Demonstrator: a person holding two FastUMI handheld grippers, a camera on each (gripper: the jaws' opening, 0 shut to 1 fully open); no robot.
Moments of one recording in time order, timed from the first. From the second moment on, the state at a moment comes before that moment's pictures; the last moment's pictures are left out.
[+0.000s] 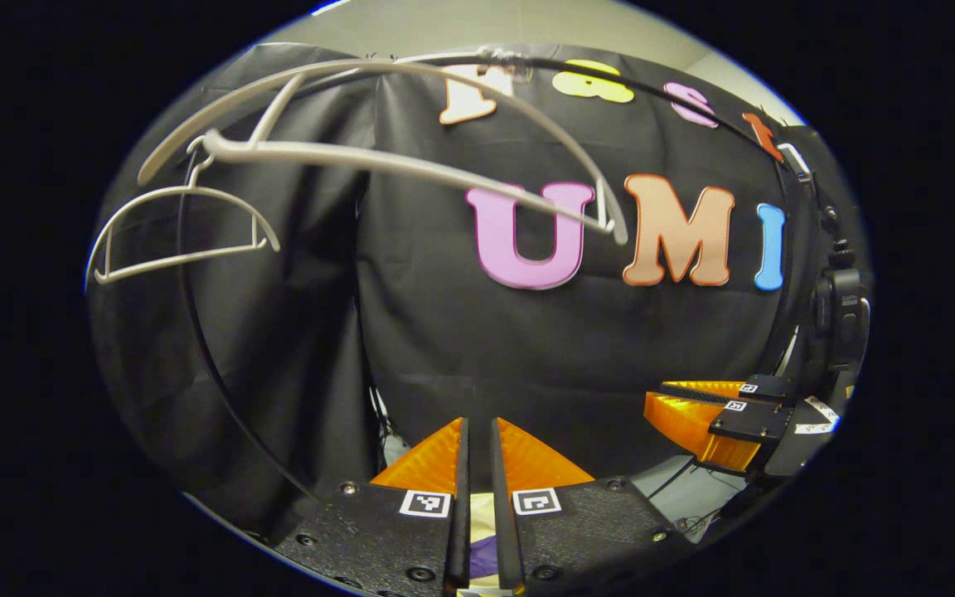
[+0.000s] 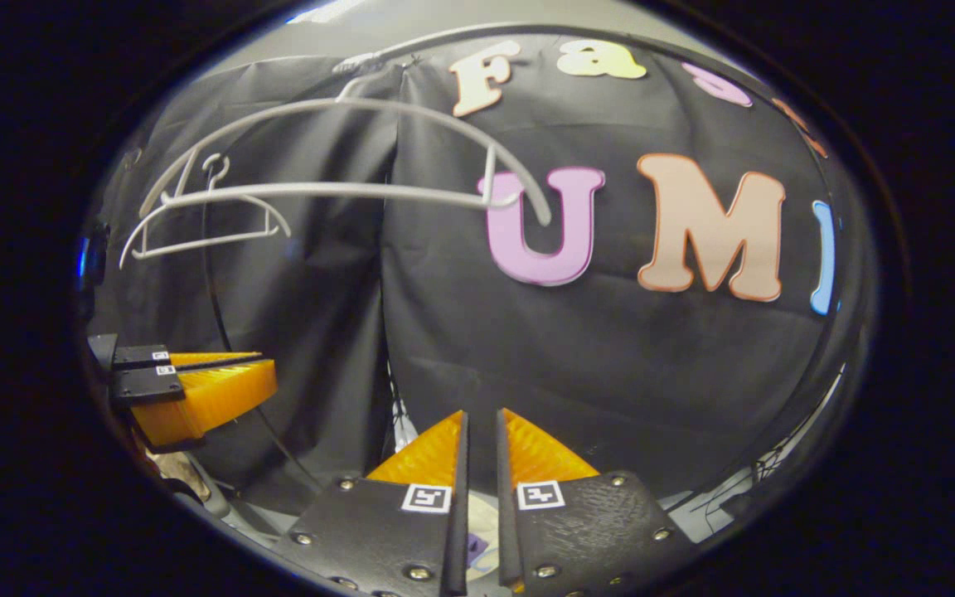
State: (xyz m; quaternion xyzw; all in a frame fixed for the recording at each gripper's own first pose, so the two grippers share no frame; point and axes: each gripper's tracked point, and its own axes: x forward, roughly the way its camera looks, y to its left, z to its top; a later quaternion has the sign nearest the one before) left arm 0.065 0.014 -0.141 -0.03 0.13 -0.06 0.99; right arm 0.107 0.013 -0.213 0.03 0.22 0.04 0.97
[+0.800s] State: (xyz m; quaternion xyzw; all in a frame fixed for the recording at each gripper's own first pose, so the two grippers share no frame) left arm 0.043 0.002 0.044 -0.04 -0.07 -0.10 0.99; right arm 0.090 -0.033 0.003 0.02 0.02 -0.01 1.00
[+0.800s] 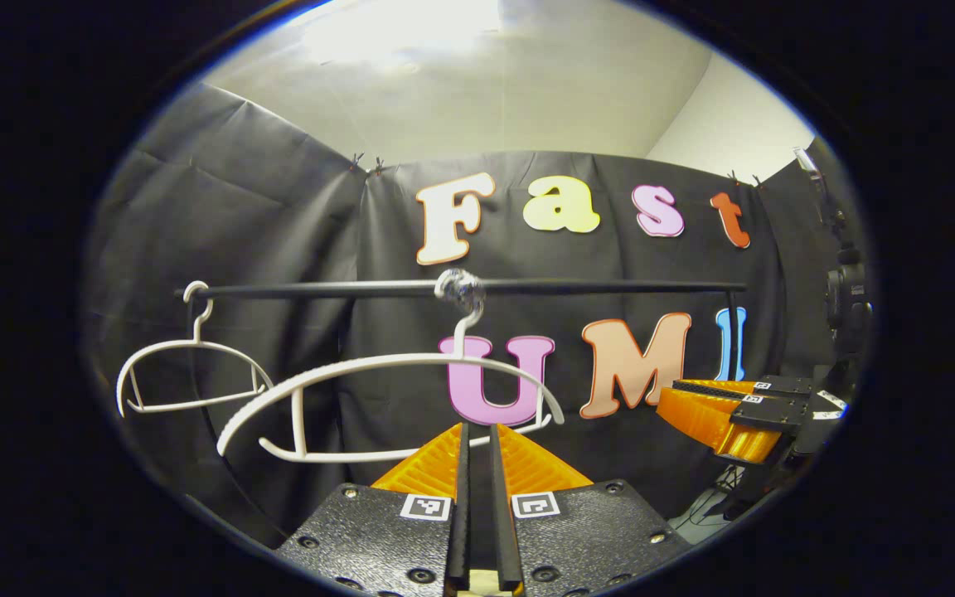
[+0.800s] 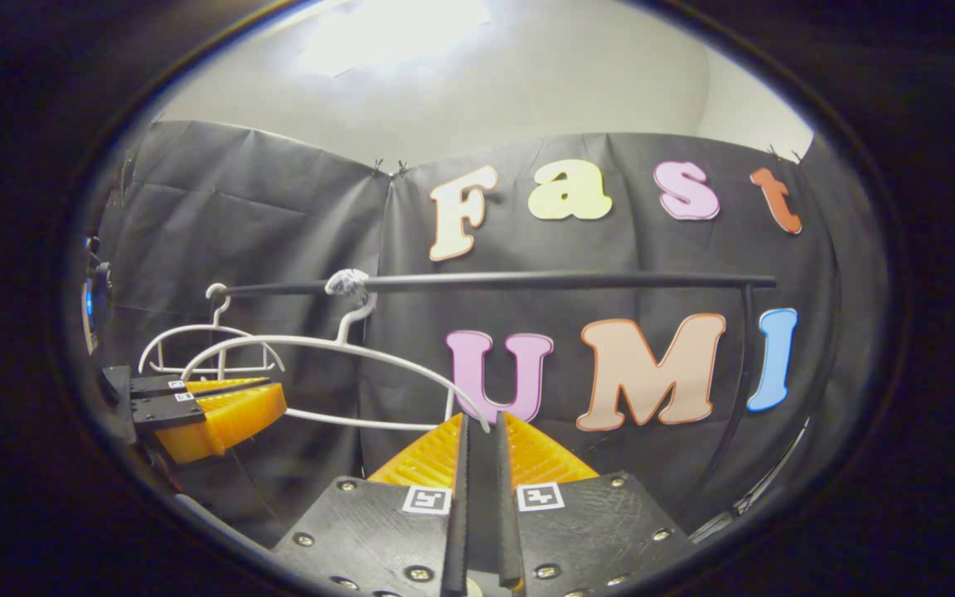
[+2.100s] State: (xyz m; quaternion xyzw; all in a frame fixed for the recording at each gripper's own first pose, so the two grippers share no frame) left arm 0.025 -0.012 0.083 -0.04 -0.11 -0.12 0.99; right arm 0.062 -0.057 0.041 0.03 -0.01 -0.05 1.00
